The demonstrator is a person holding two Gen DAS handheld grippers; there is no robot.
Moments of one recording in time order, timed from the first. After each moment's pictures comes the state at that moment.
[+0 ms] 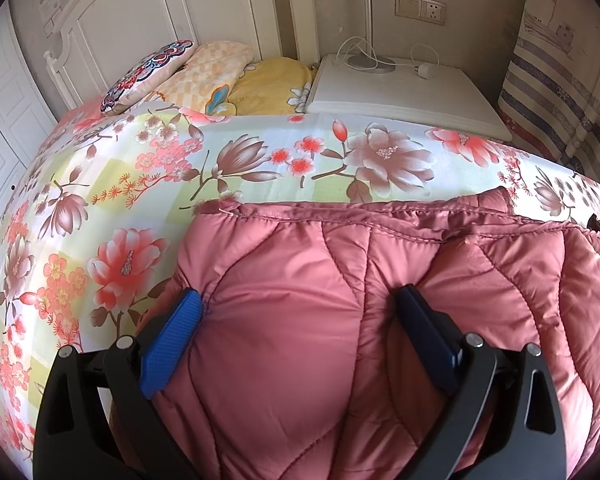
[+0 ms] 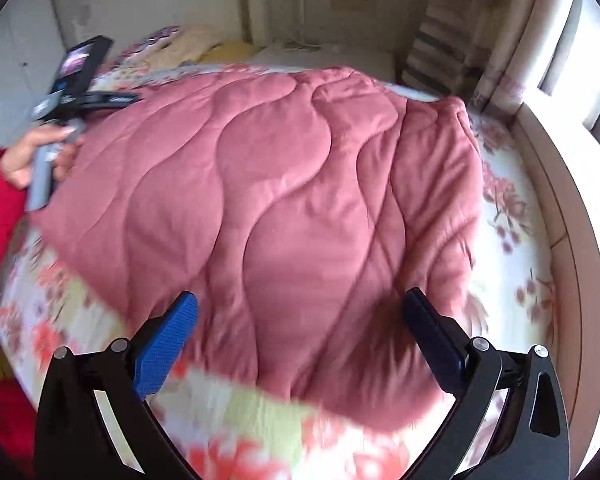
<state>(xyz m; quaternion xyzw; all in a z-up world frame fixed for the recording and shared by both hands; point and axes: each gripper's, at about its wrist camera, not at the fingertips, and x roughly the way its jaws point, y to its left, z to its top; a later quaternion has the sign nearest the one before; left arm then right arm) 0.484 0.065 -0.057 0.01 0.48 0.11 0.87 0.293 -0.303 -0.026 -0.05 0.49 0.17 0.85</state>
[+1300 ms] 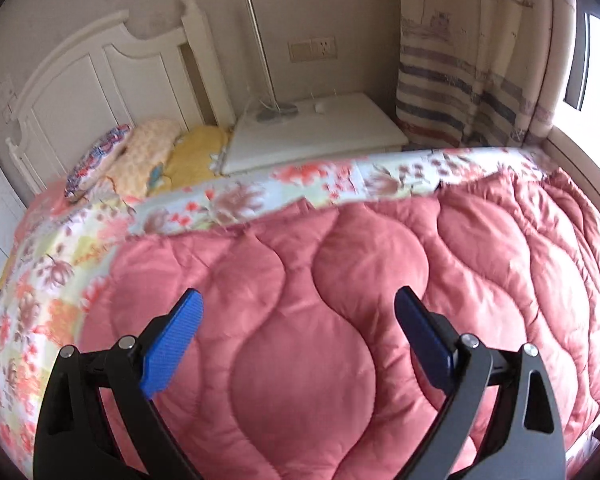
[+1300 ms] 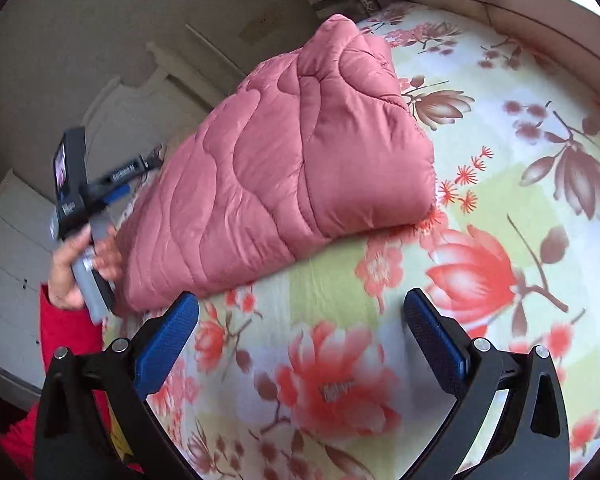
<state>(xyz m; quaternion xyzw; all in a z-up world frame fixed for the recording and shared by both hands) 0.407 -0.066 -0.005 0.09 0.41 0.00 0.91 0.213 -0.353 -0.072 0.32 0.43 0.12 0.84</state>
